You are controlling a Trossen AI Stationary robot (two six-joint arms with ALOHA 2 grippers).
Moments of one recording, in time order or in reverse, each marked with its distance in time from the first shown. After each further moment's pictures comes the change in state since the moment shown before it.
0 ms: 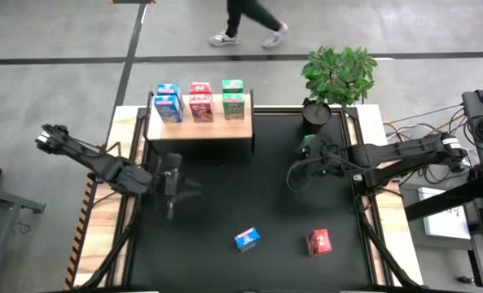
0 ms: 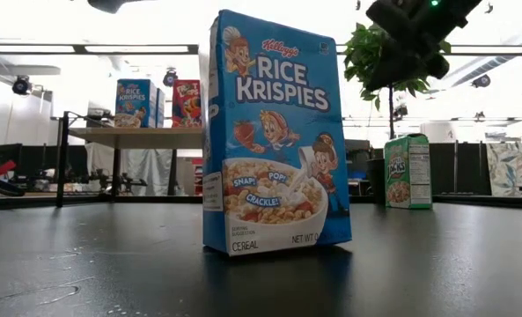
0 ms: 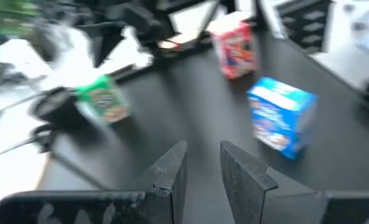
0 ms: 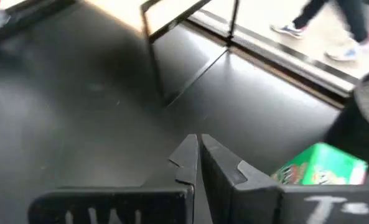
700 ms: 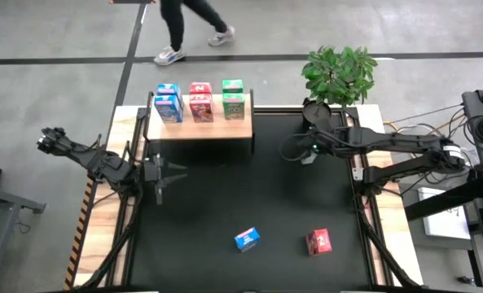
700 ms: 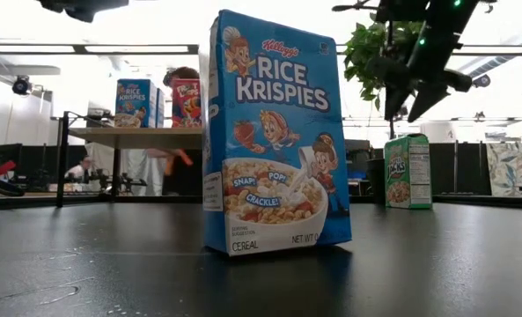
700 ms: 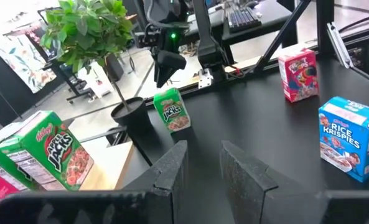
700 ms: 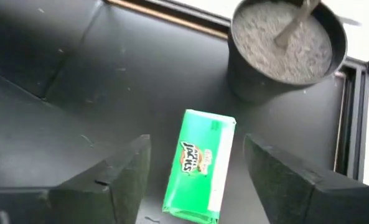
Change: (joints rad) left arm 0.000 -0.317 -0.137 0.020 -0.211 0.065; right arm -0.329 0.028 0.068 -0.317 -0.084 0.175
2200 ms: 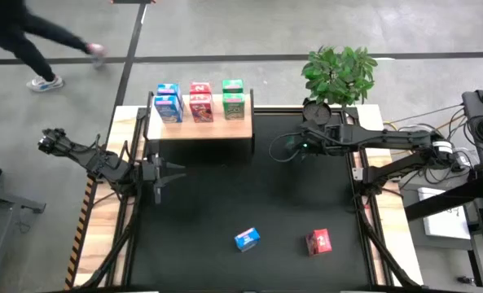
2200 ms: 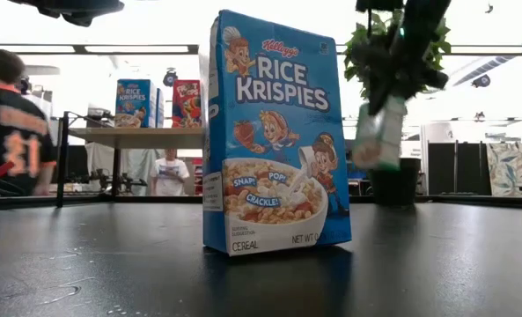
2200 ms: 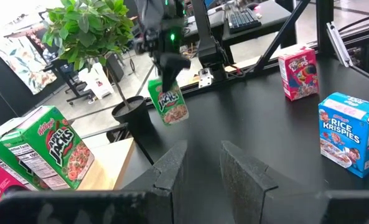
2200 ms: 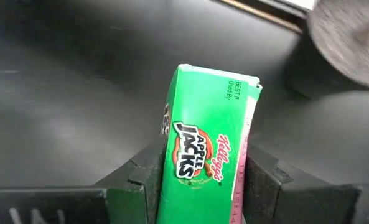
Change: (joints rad) left arm 0.000 -0.052 -0.040 -0.002 0.001 0.006; right arm -0.001 0.130 0.098 0.005 -0.156 -0.021
